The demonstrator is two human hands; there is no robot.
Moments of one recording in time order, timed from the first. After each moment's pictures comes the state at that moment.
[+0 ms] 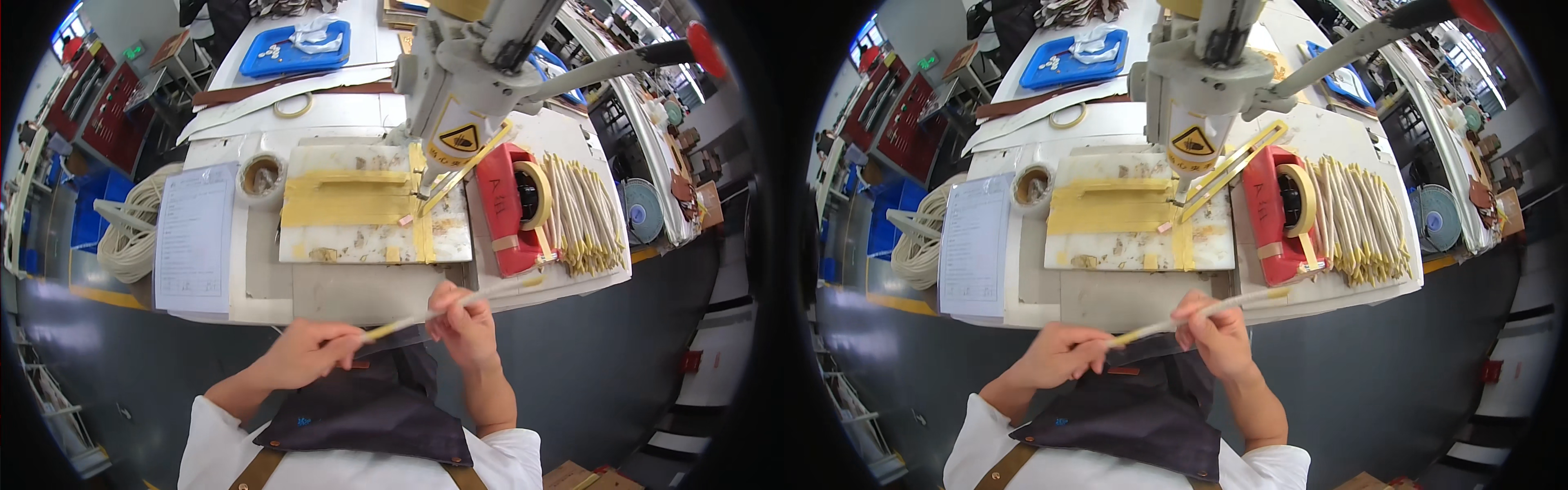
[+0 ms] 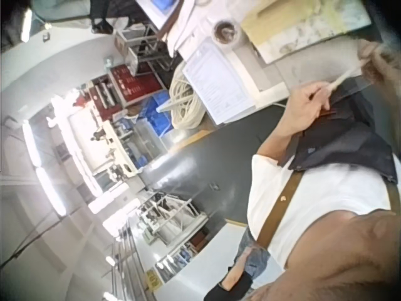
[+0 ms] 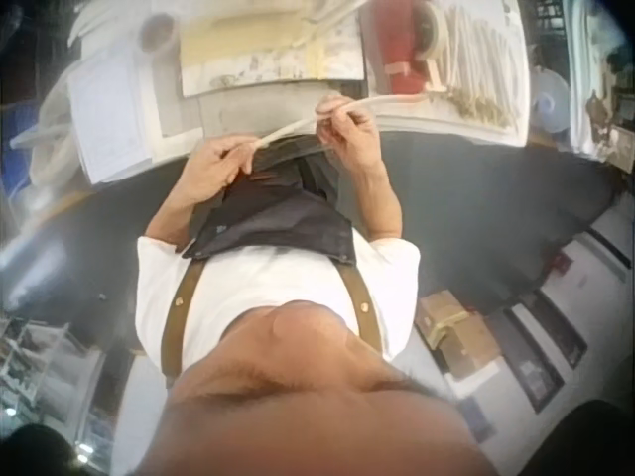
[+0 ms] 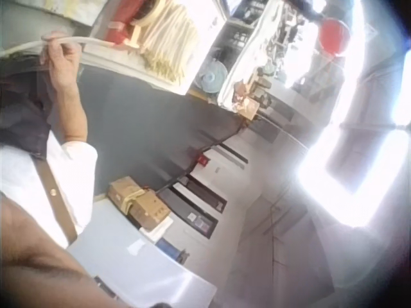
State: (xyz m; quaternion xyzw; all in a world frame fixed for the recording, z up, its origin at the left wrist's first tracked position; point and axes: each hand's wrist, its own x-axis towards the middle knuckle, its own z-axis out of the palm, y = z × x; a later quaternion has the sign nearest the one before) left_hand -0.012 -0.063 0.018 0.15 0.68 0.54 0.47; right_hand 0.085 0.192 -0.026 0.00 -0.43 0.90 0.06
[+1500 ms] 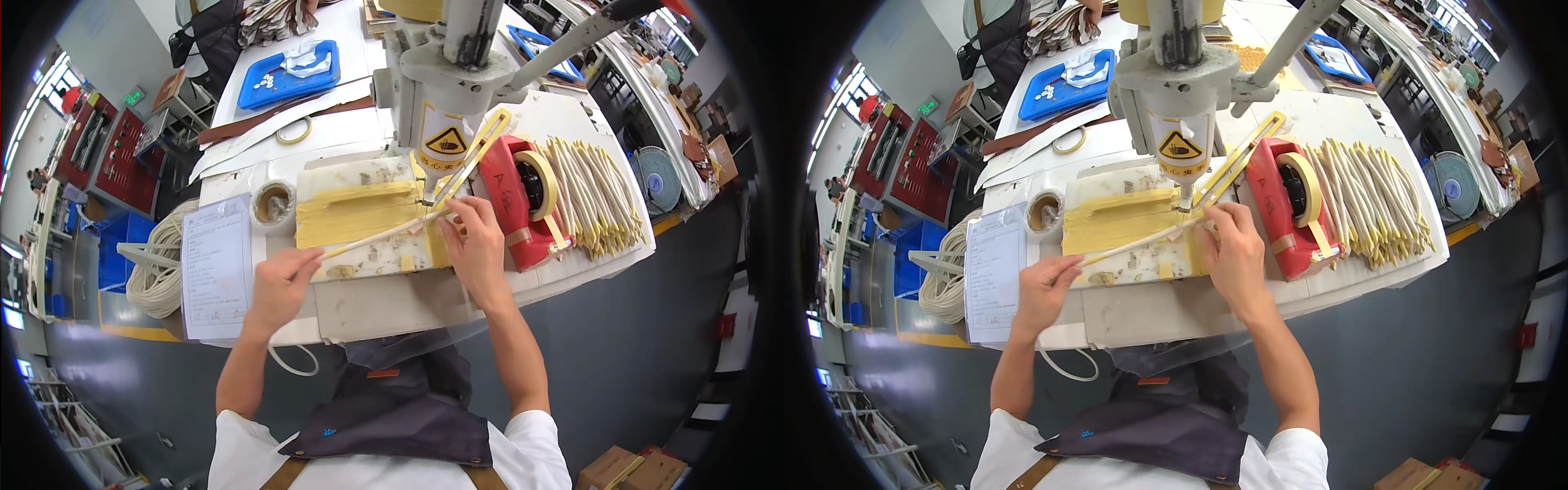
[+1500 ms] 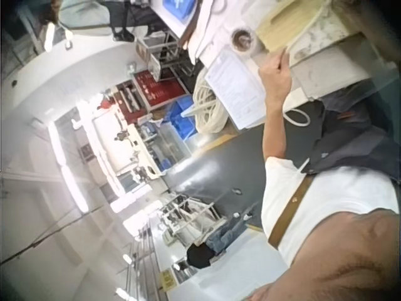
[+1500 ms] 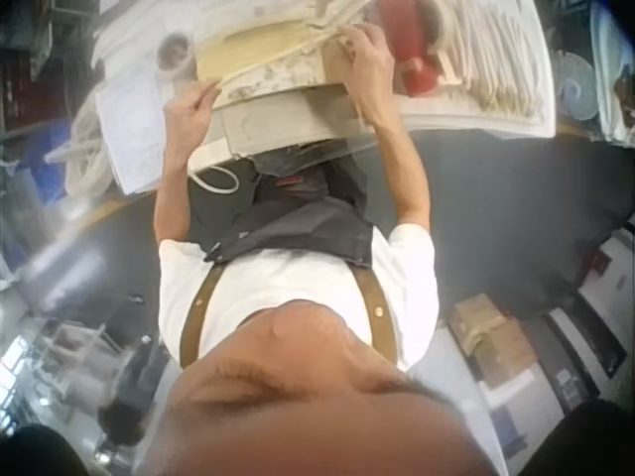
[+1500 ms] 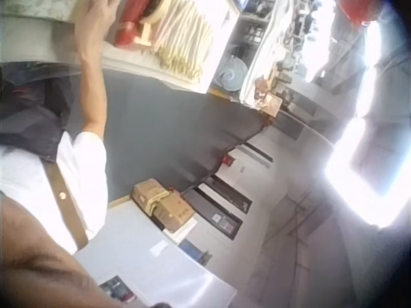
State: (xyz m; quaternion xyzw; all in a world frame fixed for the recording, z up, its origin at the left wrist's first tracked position) left_hand -0.111 -0.071 -0.024 0.33 0.83 0.45 0.00; right_hand -0.008 0.227 -0.040 -0.12 -0.87 0.36 0.30
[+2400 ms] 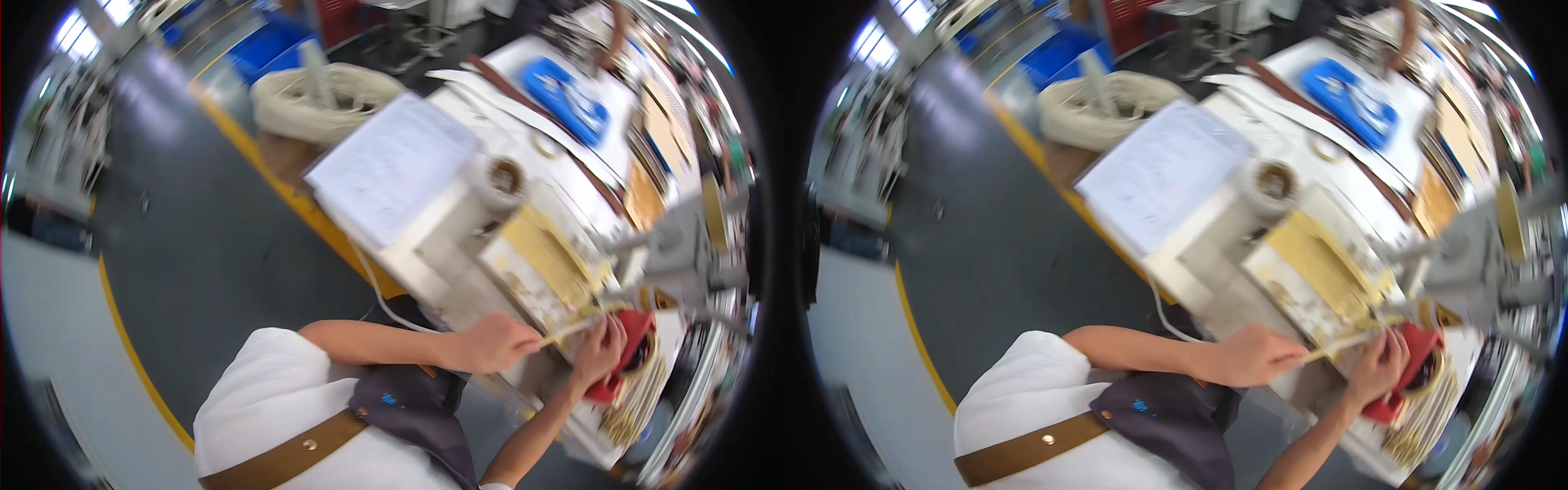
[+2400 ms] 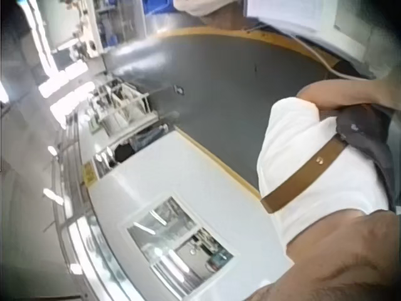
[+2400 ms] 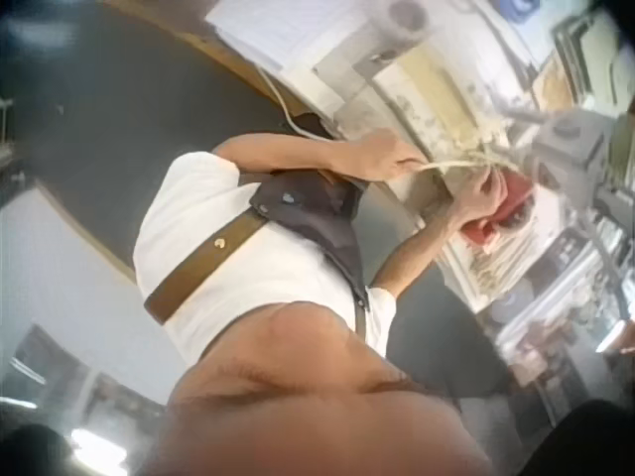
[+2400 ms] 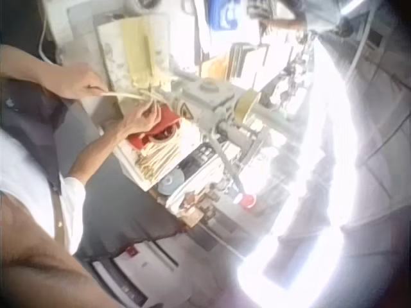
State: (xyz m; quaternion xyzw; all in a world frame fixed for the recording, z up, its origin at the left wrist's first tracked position) left_hand 0.000 -0.001 -0.064 0.26 0.75 0.60 0.06; right_hand -0.022 0.274 -0.070 -0.09 -0.89 0.29 0.34
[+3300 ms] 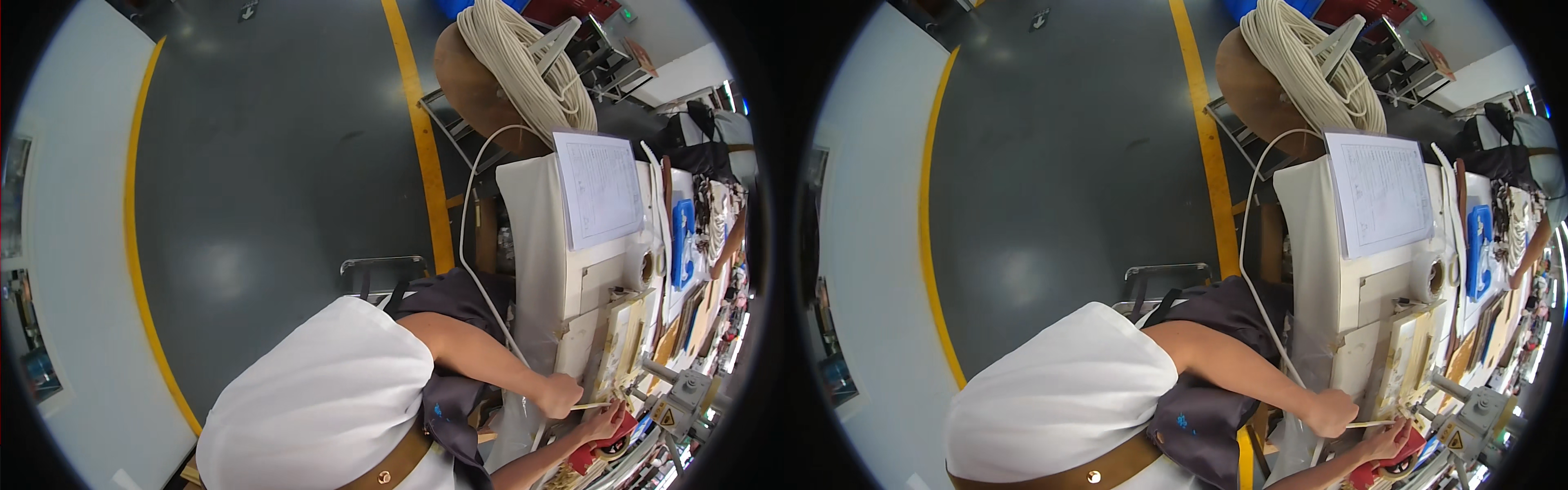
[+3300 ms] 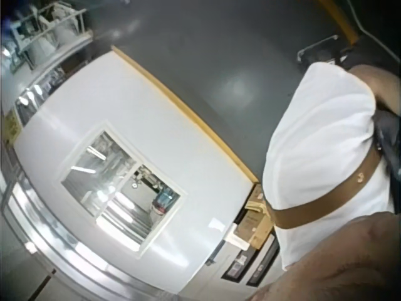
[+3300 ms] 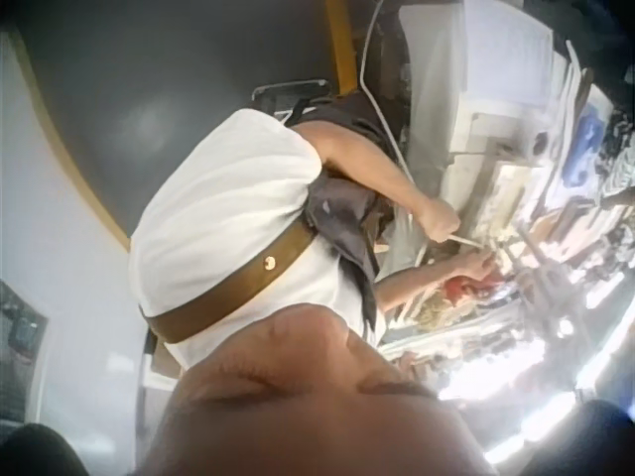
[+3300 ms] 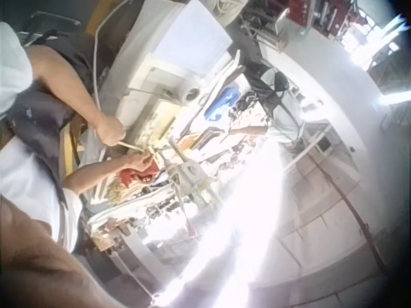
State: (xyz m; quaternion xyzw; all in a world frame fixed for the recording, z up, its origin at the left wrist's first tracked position) left_hand 0.046 0.033 -0.100 0.18 0.75 0.62 0.11; right_hand -0.040 0.273 -0.069 -0.14 -0.83 0.46 0.28
